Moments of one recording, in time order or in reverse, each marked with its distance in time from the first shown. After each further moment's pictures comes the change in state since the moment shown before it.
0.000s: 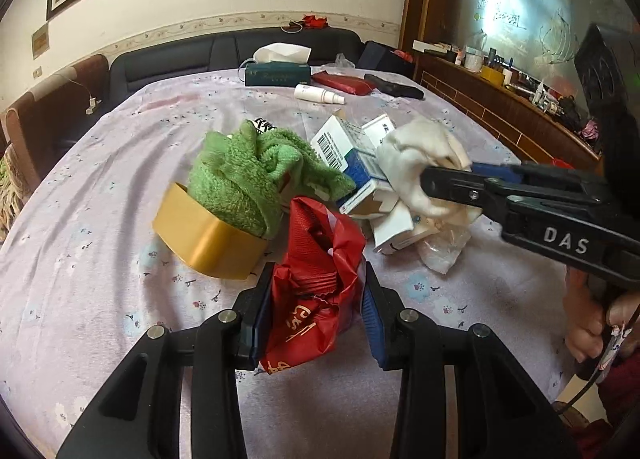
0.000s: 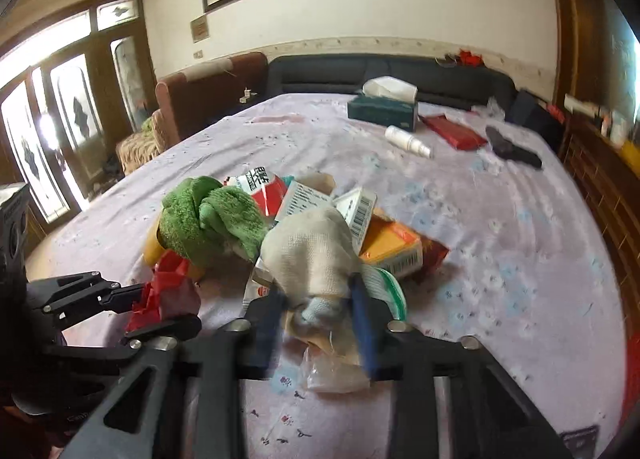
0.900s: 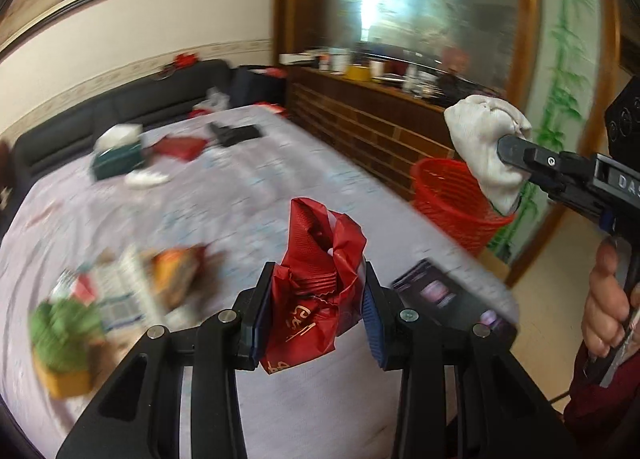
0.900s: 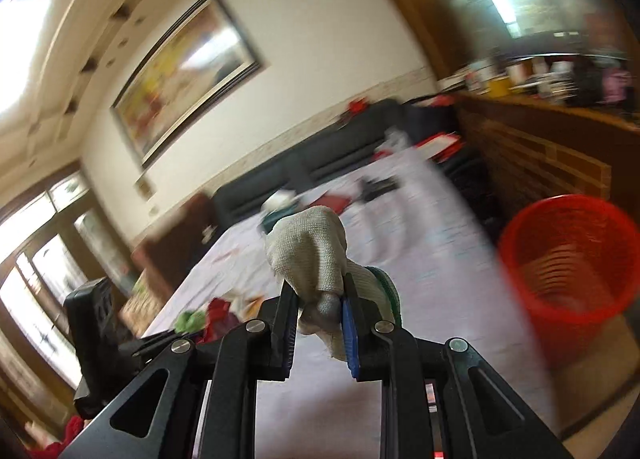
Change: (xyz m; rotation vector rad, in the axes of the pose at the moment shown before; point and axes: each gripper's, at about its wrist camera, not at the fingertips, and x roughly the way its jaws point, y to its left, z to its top) left arm -0.015 -0.200 0.071 0.300 -0.042 -0.291; right arm -0.249 -0.161 -0.066 0.501 -0.387 -0.108
